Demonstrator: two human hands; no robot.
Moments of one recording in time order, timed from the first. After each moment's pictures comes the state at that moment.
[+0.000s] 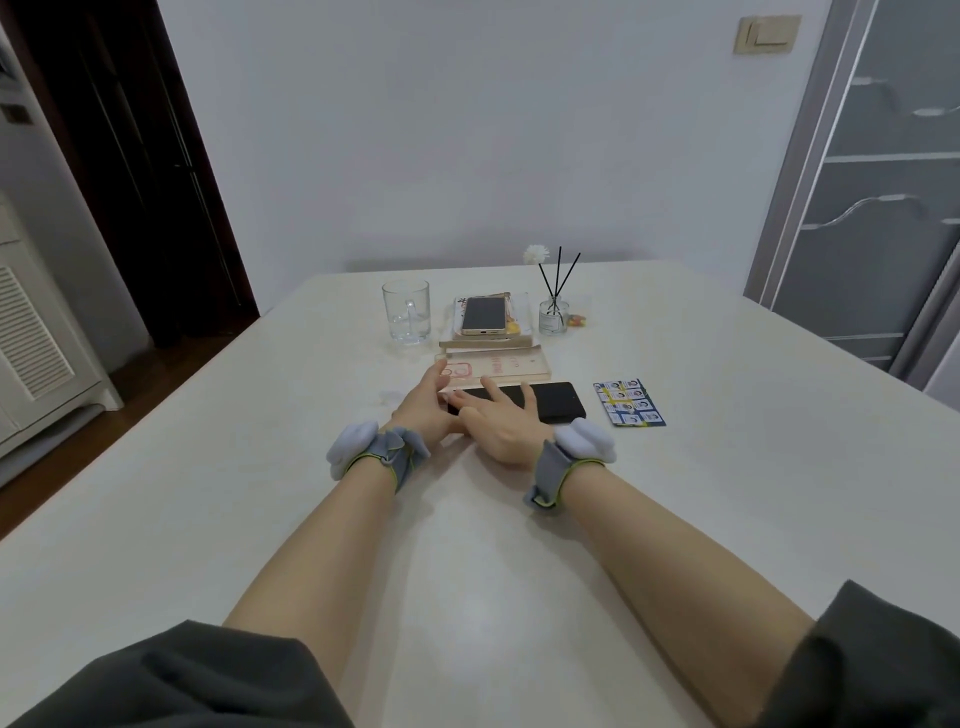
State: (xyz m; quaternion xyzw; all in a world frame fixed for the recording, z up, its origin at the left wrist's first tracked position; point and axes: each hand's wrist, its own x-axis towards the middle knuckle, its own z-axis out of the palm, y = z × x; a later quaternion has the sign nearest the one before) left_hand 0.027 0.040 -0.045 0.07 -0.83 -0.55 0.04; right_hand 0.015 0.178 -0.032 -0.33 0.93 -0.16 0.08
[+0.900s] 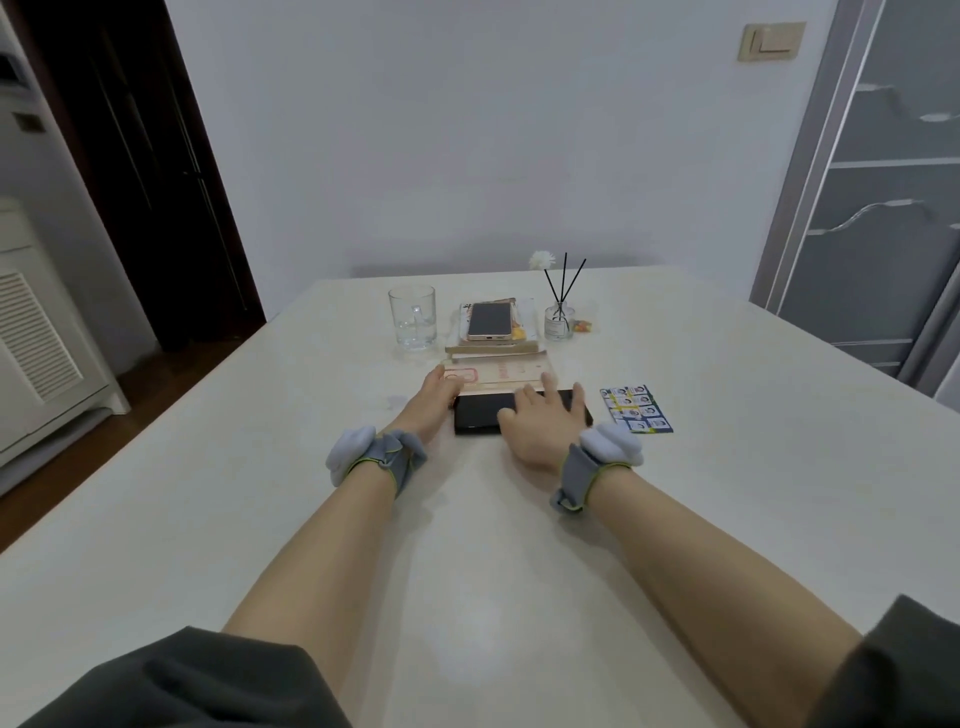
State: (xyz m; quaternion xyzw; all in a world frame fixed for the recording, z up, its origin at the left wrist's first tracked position) left_hand 0.023 0.041 -0.035 0.12 -0.77 -0.62 0.05; right_hand 0.011 0.193 -0.028 -0.17 0.98 -0.08 0.05
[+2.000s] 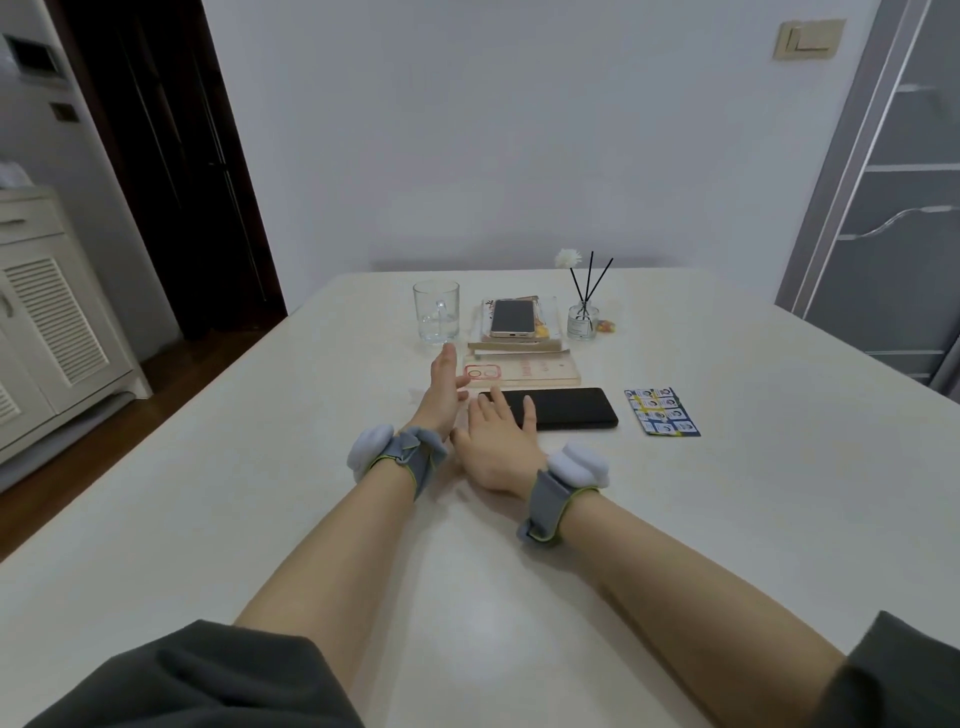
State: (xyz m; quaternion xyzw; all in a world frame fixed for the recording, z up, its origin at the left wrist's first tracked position) left_hand 0.033 0.042 -0.030 0.16 -0.67 -0.71 0.11; right_hand 0.048 0.136 -0.040 -0.28 0.95 -0.12 0.05
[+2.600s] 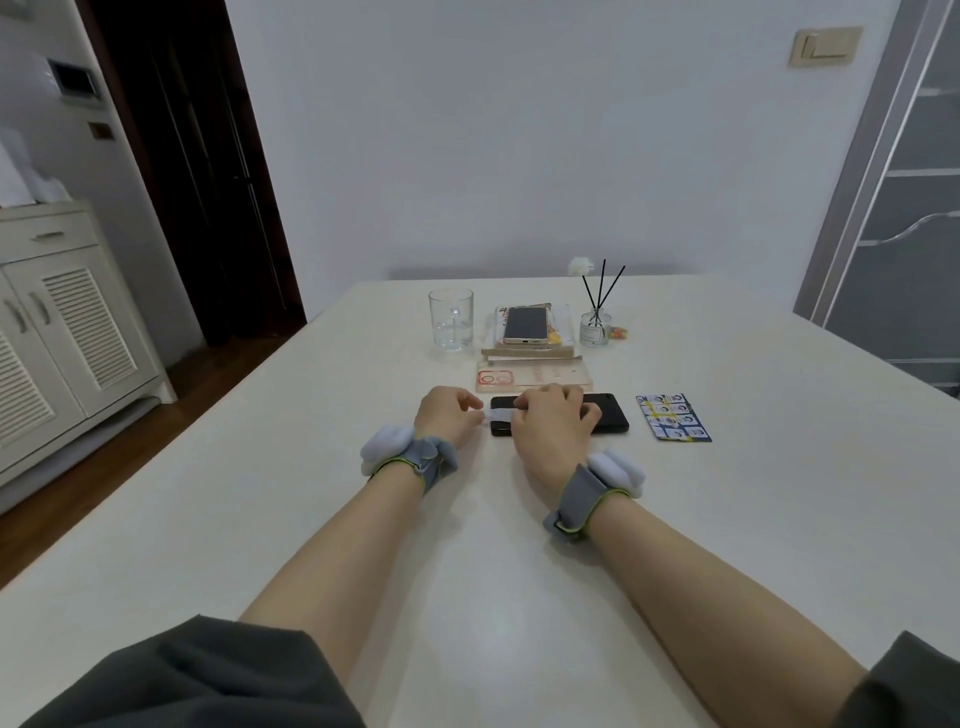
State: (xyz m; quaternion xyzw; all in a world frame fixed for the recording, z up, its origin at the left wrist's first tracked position) left_hand 0.054 0.035 -0.026 0.18 -0.91 -0.35 0.12; right_hand 0.047 0.161 -0.020 -0.12 0.96 -0.23 -0.08
